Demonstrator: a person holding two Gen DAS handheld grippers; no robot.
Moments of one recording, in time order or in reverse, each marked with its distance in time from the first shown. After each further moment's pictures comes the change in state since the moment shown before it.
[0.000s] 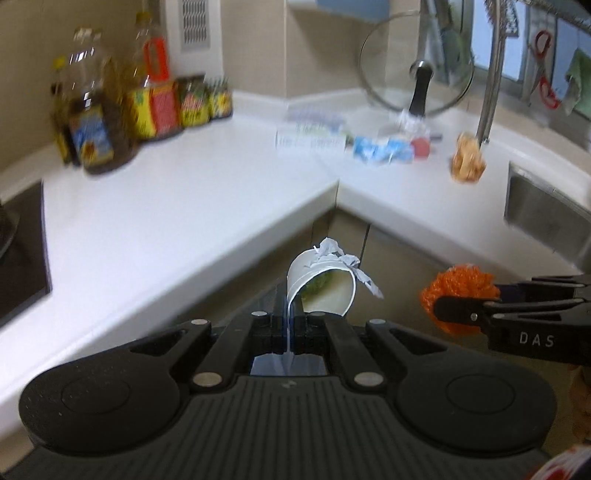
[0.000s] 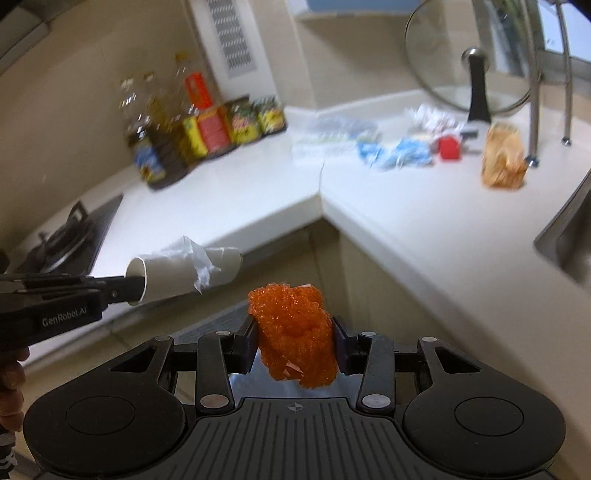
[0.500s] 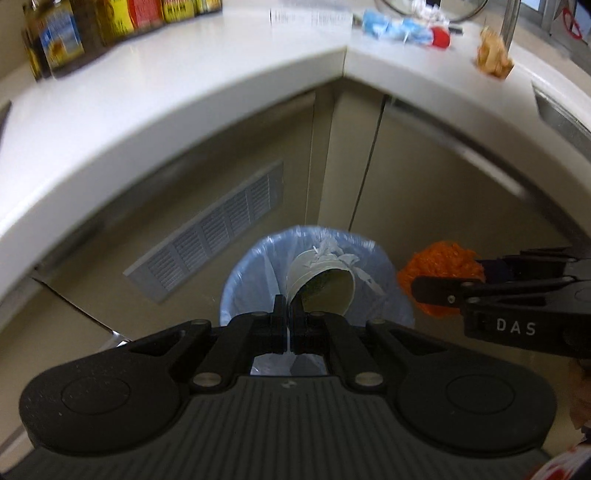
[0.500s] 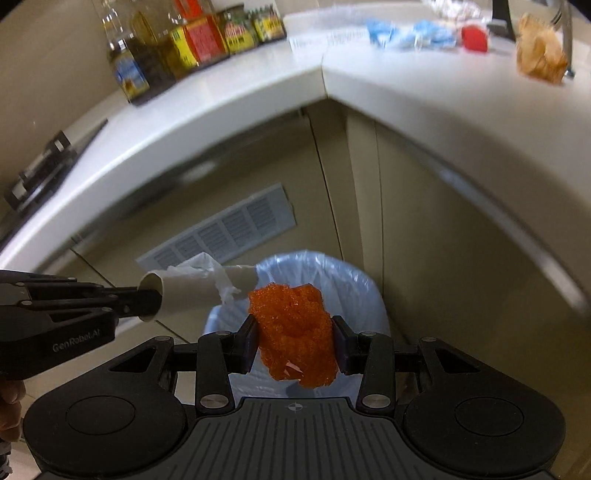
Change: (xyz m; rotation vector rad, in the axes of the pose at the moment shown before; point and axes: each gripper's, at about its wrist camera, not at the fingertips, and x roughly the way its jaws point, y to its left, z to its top) left arm 0.085 -0.001 -0.065 0.009 0.239 -0.020; right arm 0.087 -0.026 -0.058 0.007 0.199 0.006
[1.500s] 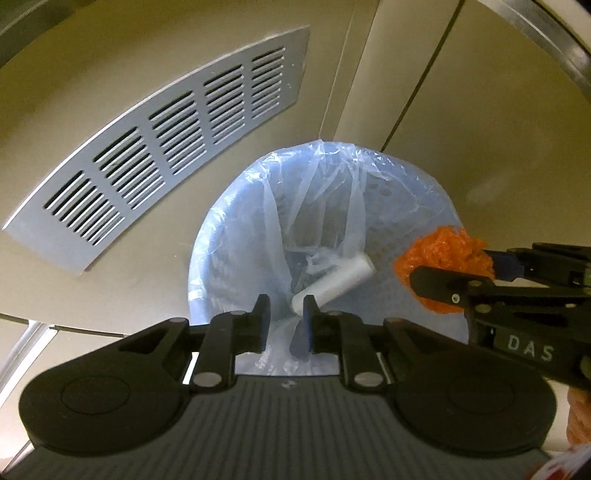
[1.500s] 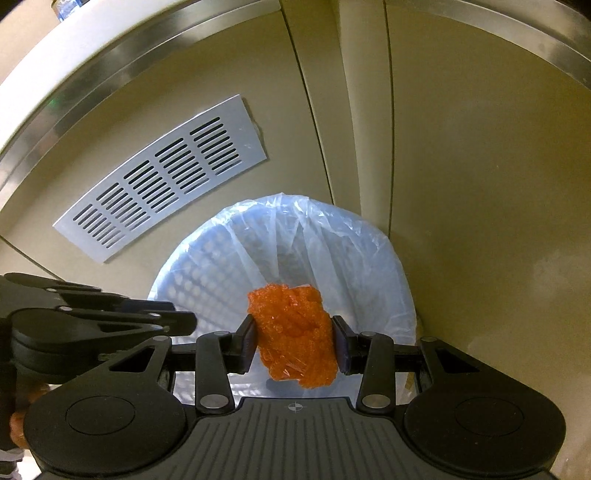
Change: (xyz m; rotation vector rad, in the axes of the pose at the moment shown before) left arm 0.133 0.031 -0.010 -0.050 0.239 -0.077; right arm 0.111 -0.017 -0.010 0.036 0.119 -0.051
